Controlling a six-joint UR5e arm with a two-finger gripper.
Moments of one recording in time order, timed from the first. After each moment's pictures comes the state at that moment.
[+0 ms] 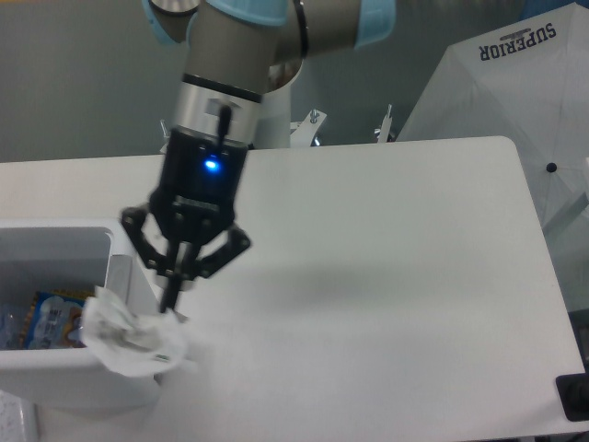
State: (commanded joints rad) arm 2.24 -1.78 -1.50 -0.66 1.01 -0.03
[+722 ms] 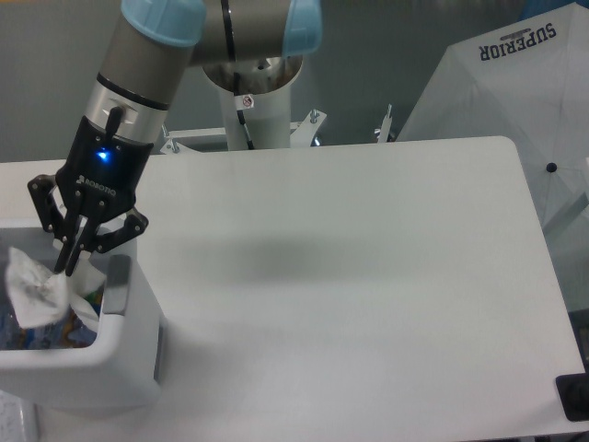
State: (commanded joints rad) arm 2.15 -1.69 -1.72 -0.66 1.01 0.20
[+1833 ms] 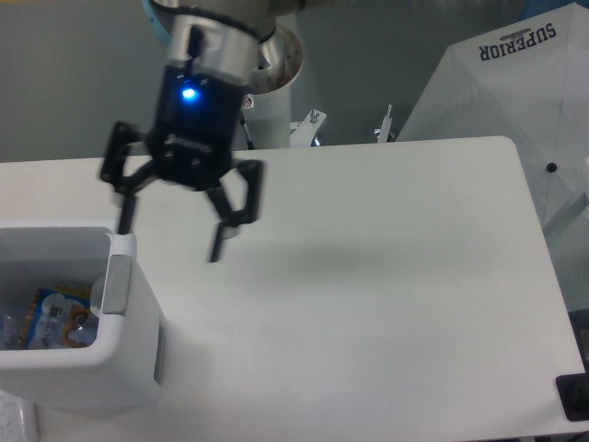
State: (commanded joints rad) arm 2.45 -1.70 -1.44 -0.68 1.08 0.44
